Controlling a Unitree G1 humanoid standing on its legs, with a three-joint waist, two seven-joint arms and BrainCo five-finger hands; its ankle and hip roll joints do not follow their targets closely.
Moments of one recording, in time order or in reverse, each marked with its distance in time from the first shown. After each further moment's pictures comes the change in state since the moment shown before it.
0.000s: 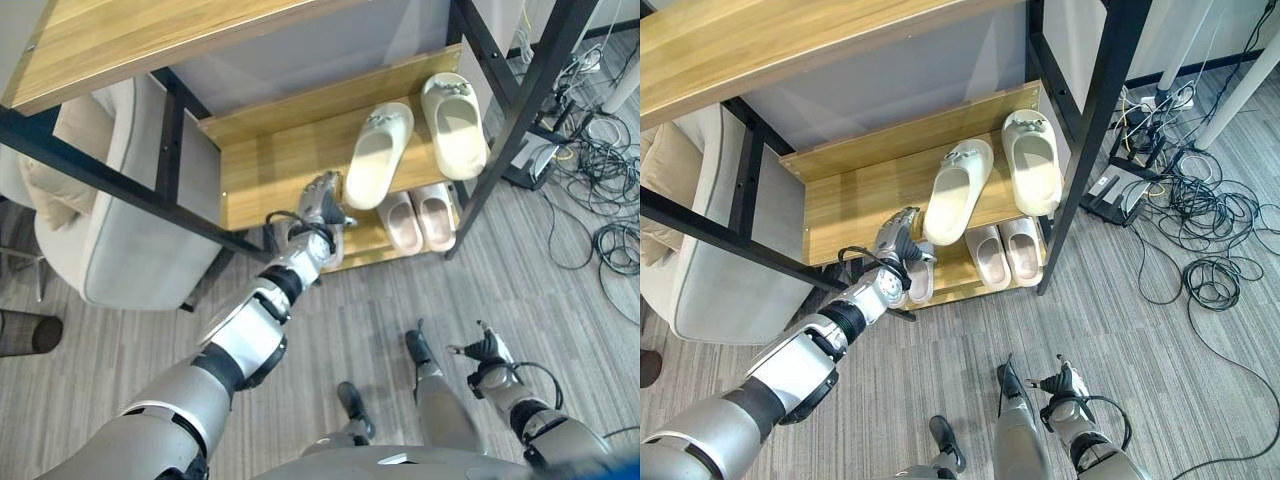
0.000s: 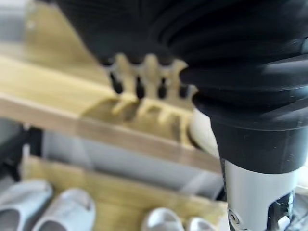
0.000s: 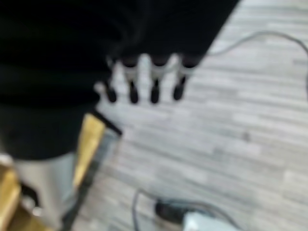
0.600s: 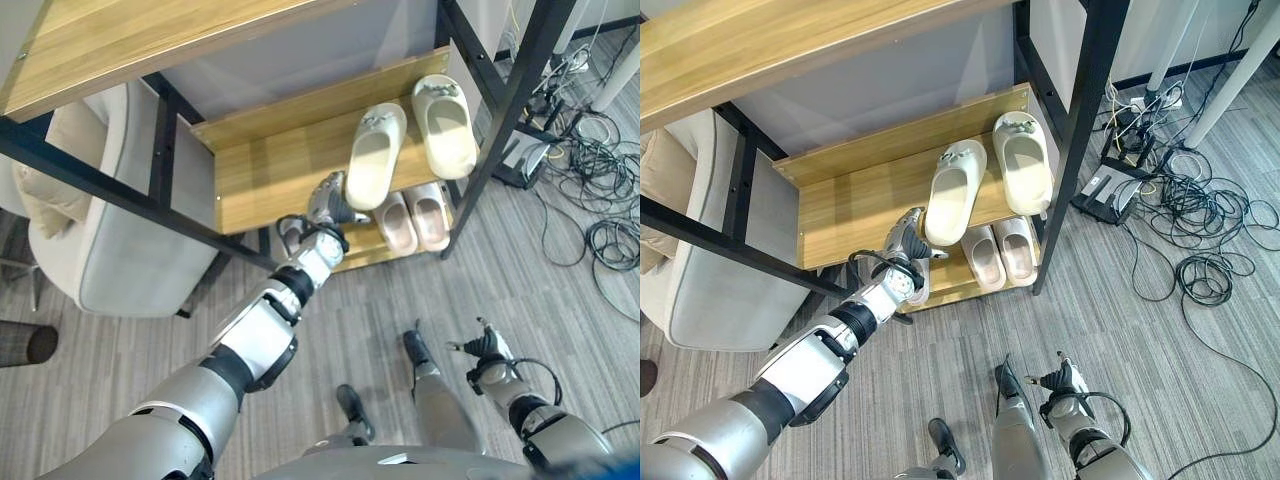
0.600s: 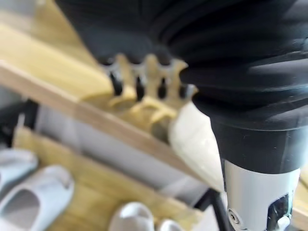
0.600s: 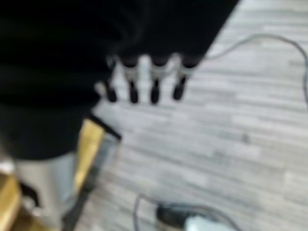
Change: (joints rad) left arm -0.009 -0.058 0.055 -0.006 -0.140 -0.001 0.012; right arm -0.017 0.003 0.005 -0.001 0.008 0.012 -0.002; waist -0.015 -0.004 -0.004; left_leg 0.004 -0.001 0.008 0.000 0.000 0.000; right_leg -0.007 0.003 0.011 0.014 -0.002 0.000
